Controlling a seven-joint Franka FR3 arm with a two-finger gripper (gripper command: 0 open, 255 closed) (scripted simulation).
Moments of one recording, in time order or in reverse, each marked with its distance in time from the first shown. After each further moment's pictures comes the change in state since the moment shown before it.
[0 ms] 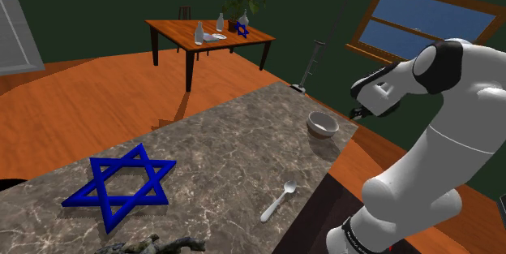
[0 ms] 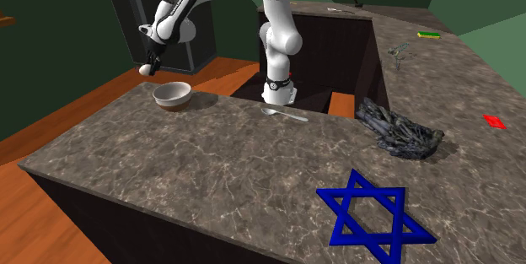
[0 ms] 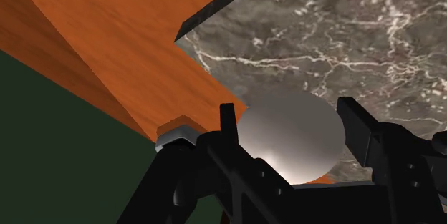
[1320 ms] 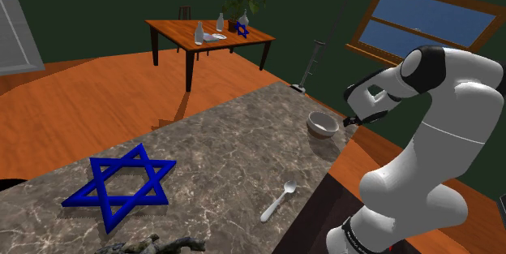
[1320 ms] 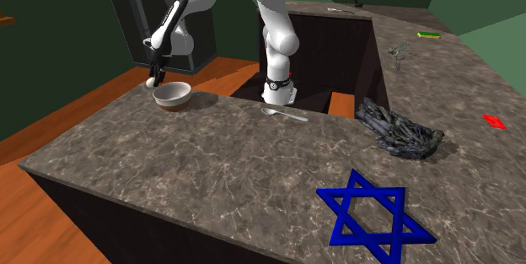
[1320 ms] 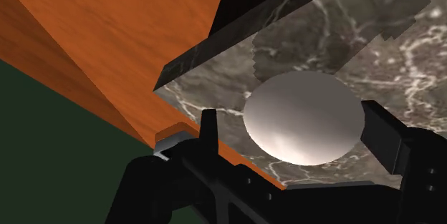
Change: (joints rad) arm -0.204 0.136 0.256 0.040 0.337 0.108 -0.300
